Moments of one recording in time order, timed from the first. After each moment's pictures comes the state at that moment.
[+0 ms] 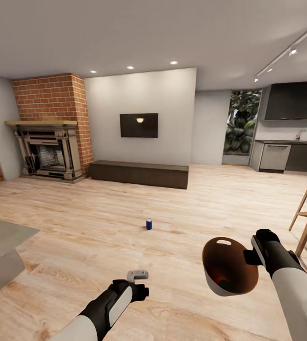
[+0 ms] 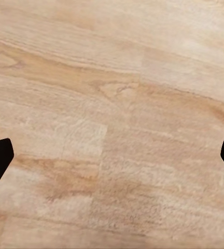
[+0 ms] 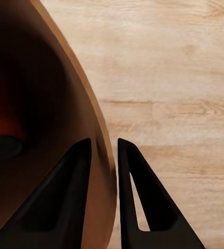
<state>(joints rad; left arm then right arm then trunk) -0.58 -0.16 -0.43 -0.51 0.53 0.47 0.24 -0.80 -0.21 -0.25 -0.65 0.33 1.05 0.10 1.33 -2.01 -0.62</state>
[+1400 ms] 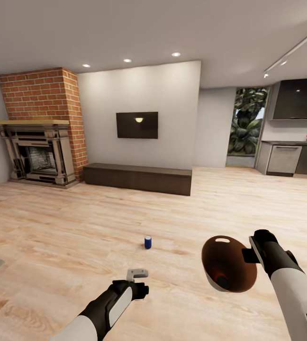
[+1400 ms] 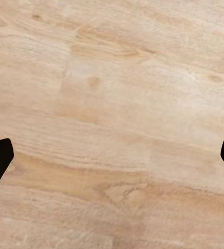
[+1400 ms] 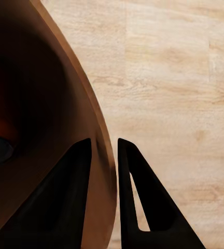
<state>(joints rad) -0.58 -0.16 -0.43 -0.51 0.53 0.43 0.24 -0.80 -0.20 -0.23 -0.64 0.34 0.98 0.10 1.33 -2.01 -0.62</state>
